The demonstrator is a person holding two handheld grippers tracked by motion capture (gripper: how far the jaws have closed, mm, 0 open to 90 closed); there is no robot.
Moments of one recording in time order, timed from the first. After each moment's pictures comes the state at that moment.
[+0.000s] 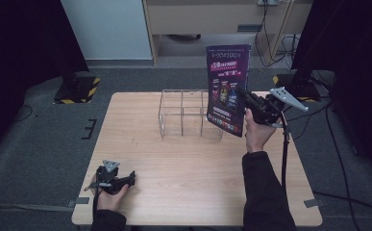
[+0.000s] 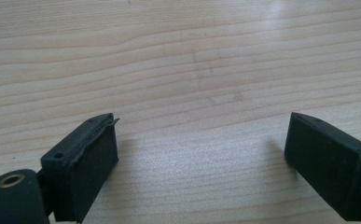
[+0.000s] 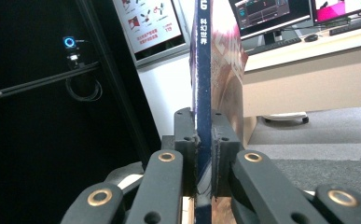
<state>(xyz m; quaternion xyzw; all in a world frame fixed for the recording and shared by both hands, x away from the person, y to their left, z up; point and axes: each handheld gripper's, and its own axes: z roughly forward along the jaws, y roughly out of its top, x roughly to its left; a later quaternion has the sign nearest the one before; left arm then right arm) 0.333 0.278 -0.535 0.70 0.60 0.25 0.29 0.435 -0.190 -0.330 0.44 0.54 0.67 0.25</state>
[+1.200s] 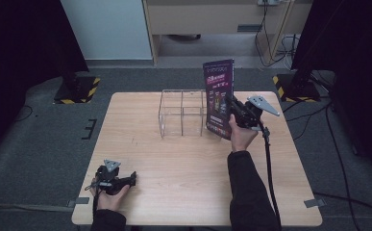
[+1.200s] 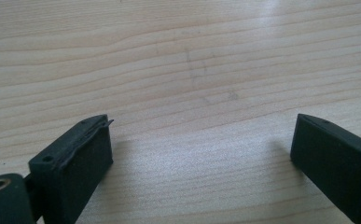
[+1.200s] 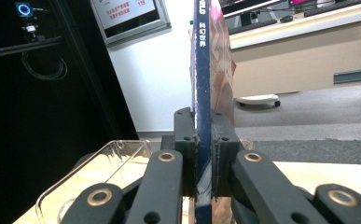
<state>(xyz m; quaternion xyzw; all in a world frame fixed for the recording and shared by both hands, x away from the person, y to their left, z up) 0.335 0.277 -0.536 0.71 0.59 0.25 0.29 0.469 -0.161 -0.393 0.48 0.56 0.62 0.28</state>
